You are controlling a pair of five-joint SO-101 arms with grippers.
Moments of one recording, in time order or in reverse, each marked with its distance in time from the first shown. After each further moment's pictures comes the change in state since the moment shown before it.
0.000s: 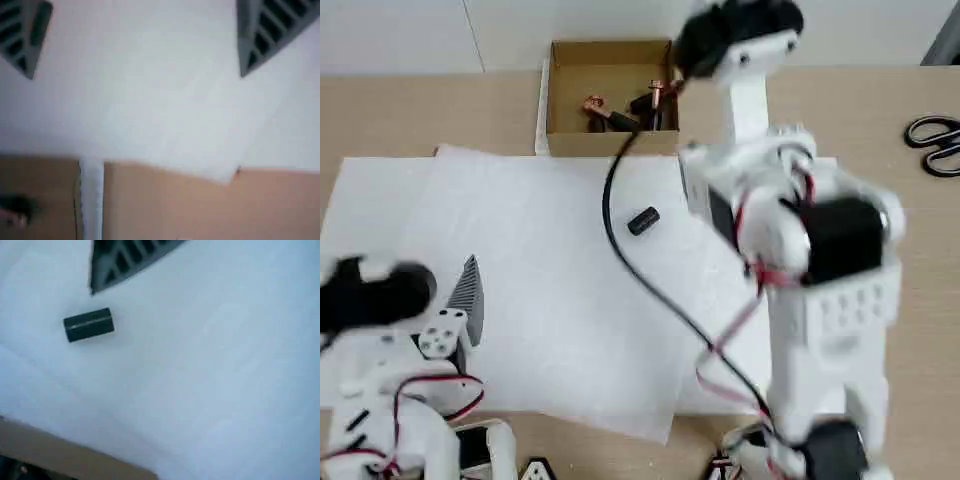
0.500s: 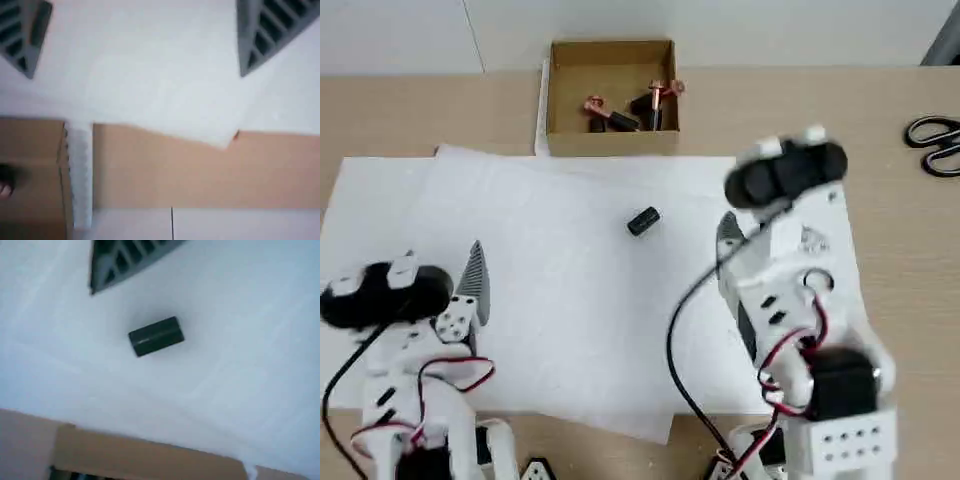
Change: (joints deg) left arm 0.0 -9.9 25.2 -17.9 0.0; right arm 9.3 -45.8 70.7 -36.0 0.0
